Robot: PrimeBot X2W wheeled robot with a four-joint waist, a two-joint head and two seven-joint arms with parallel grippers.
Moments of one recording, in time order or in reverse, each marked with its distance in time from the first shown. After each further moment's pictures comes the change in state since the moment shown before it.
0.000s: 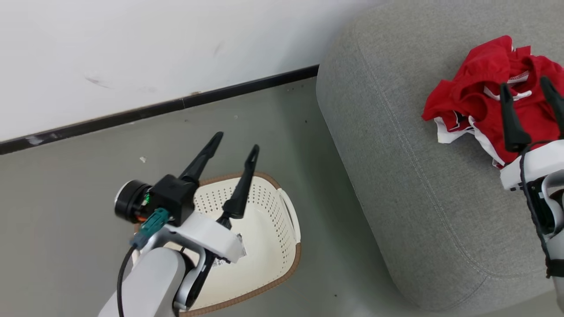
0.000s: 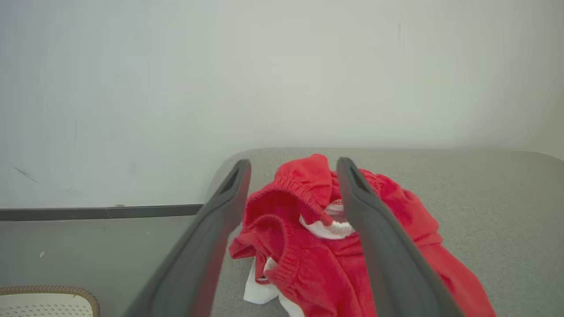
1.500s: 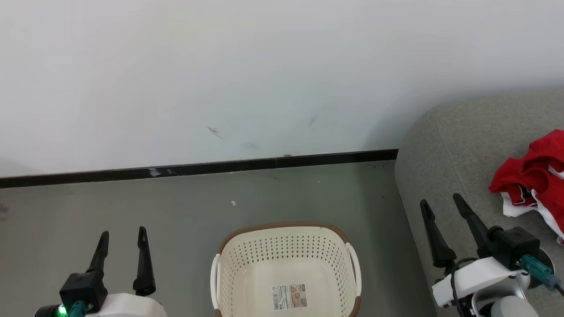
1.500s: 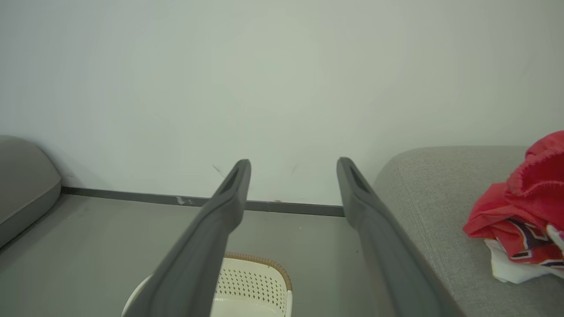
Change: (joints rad) left arm 0.386 0.042 0.277 0.046 -0.042 0.209 -0.121; right arm 0.435 0.202 0.055 -0.251 -0.019 0.000 -0.007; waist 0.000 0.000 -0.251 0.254
